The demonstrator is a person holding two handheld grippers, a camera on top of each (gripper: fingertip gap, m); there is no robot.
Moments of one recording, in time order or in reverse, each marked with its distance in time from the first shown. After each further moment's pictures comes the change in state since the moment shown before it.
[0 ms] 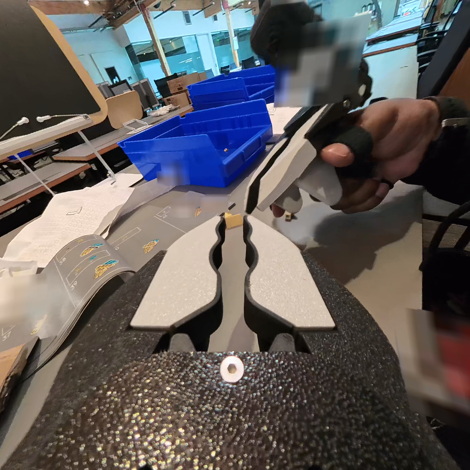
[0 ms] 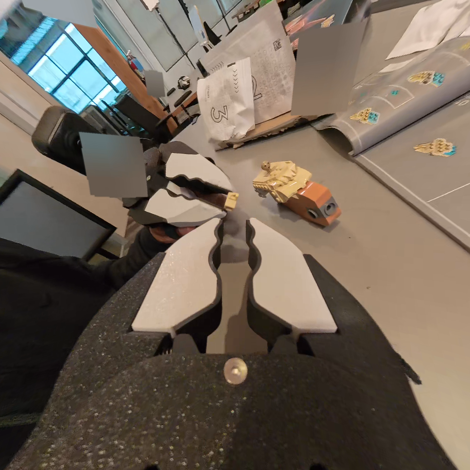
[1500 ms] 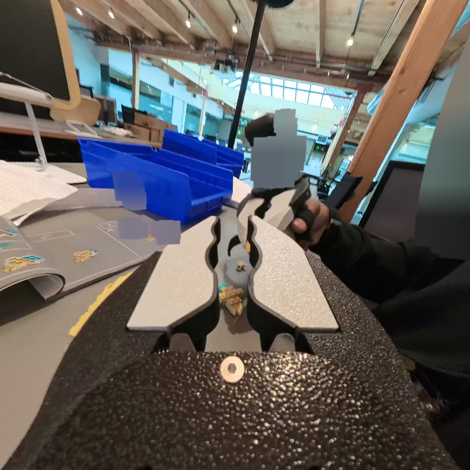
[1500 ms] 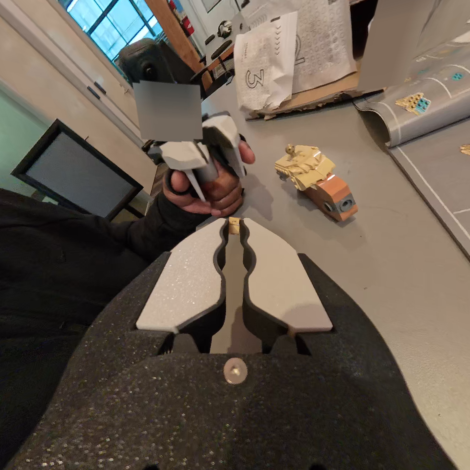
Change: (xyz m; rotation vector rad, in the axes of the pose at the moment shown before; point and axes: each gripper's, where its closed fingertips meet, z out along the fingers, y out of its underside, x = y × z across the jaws) left arm -0.008 -0.031 -0.013 0.267 0.170 -0.479; right arm -0.007 0.005 -0.014 -0.150 -0.163 -0.061
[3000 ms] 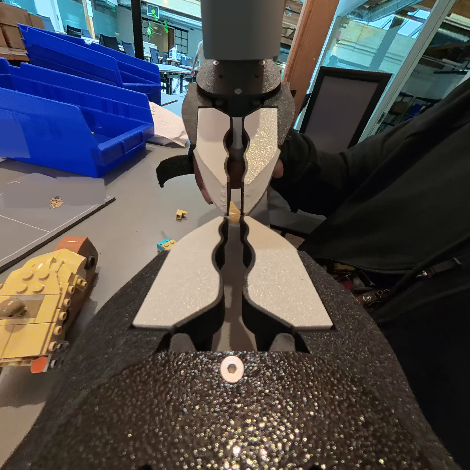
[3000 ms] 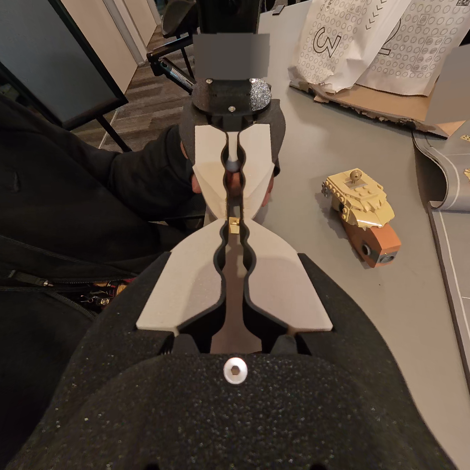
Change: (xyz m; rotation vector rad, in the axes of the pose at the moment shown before) left arm 0.052 0.039 -0.016 -0.318 0.312 0.027; right arm -0.048 0.009 0.024 -0.239 -0.004 -0.373
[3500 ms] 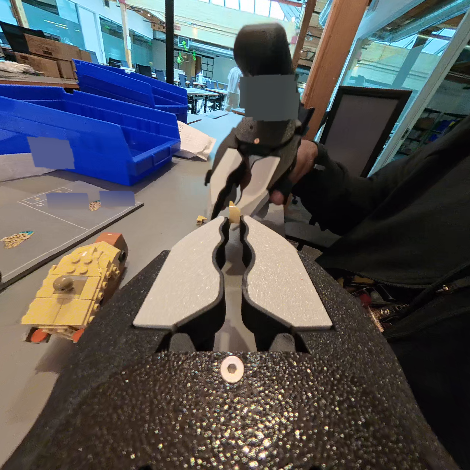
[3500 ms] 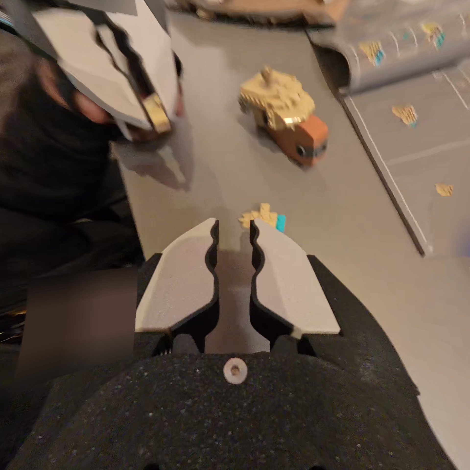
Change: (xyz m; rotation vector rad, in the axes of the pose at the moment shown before) left arm -0.012 -0.007 -0.015 0.067 -0.089 0.013; right arm 0.037 0.060 -0.020 -0.122 0.406 0.187
